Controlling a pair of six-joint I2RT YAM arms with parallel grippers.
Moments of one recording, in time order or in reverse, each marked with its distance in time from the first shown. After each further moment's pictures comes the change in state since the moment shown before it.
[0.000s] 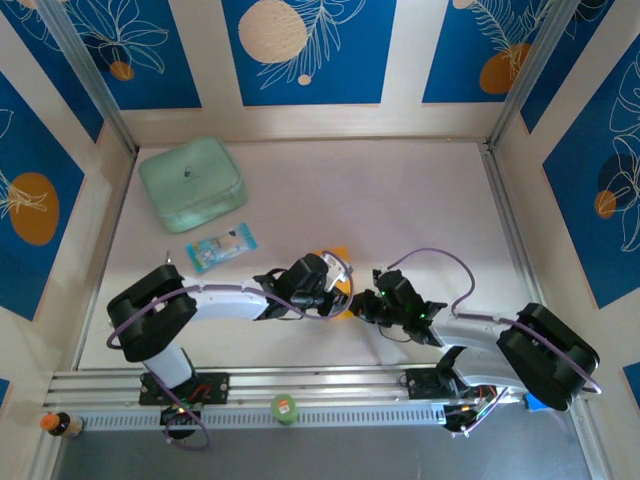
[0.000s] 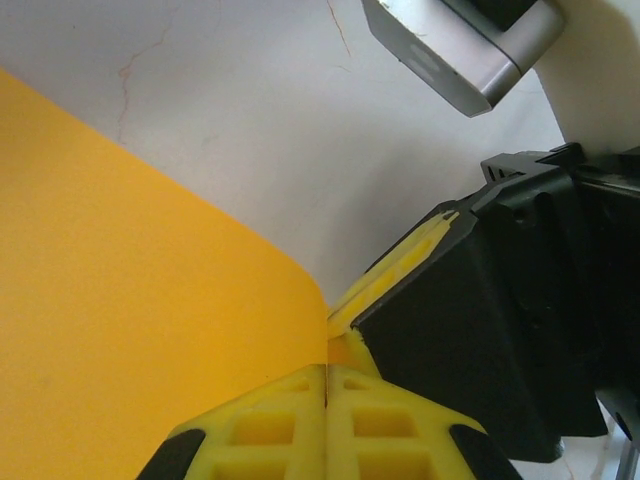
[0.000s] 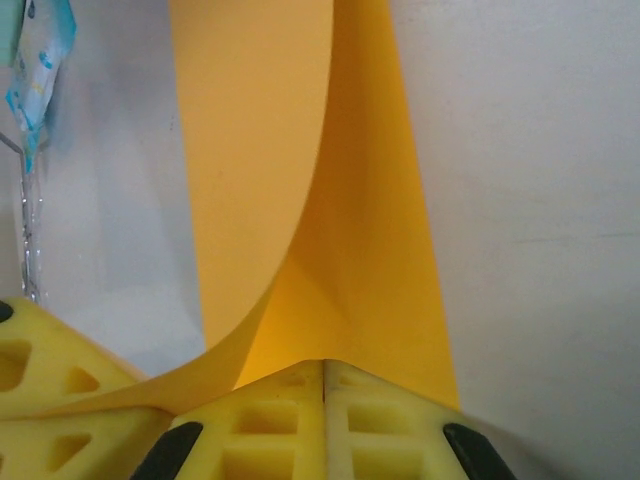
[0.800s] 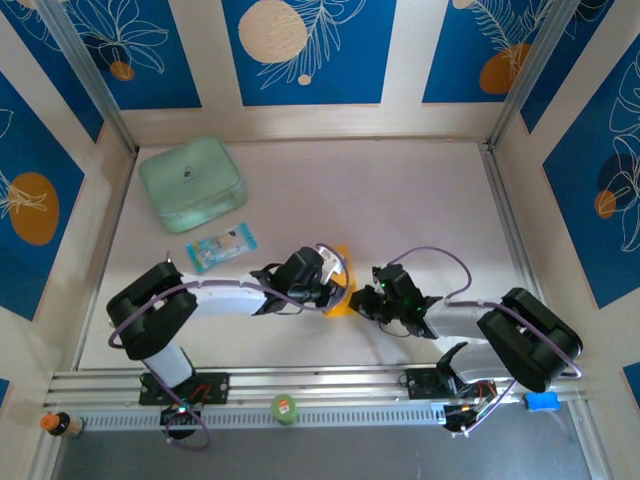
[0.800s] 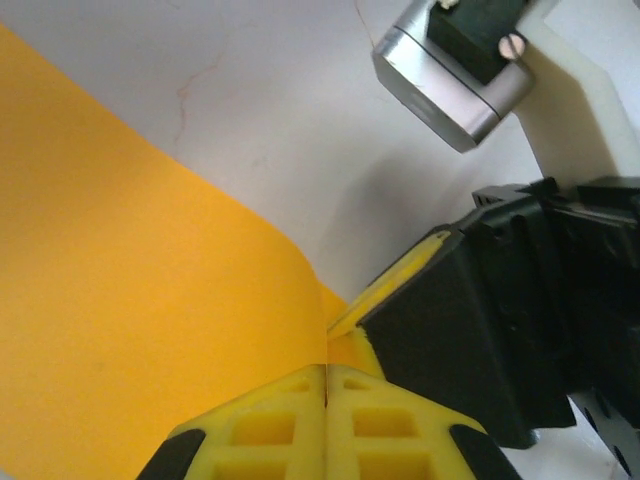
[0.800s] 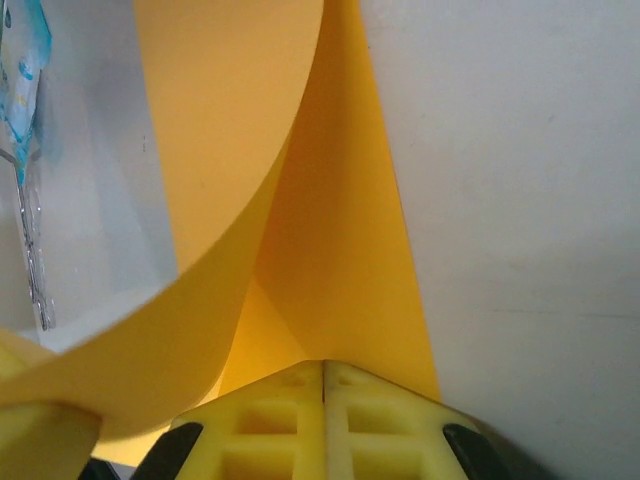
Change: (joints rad) left arm 0.057 0.010 0.002 0.023 0.029 -0.041; right arm -0.088 0.121 0.021 0.058 -0.093 -0.015
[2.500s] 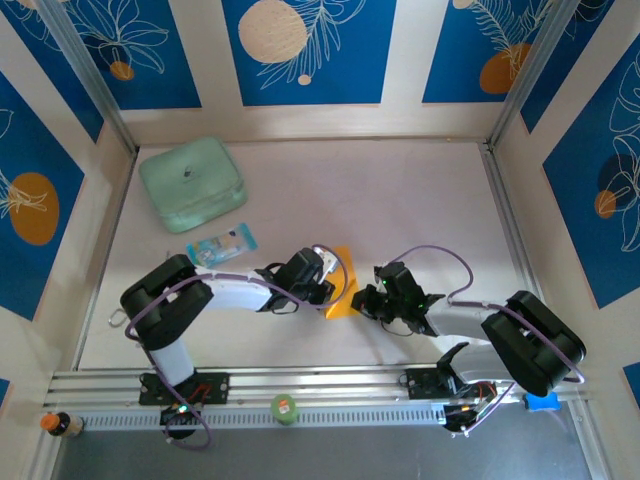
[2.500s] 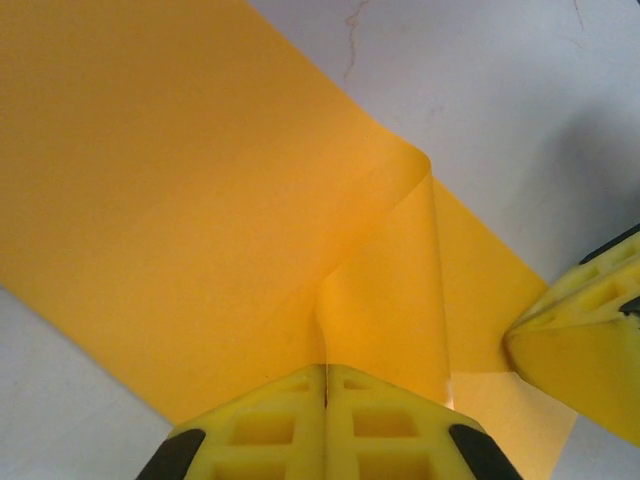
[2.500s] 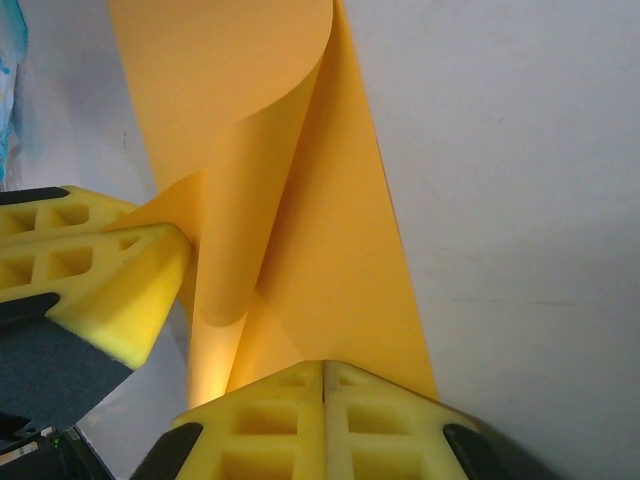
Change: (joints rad) left arm 0.030 0.084 0.008 -0.050 -0.128 0.049; right arm -0.026 -0.026 0.020 -0.091 -0.021 -0.031
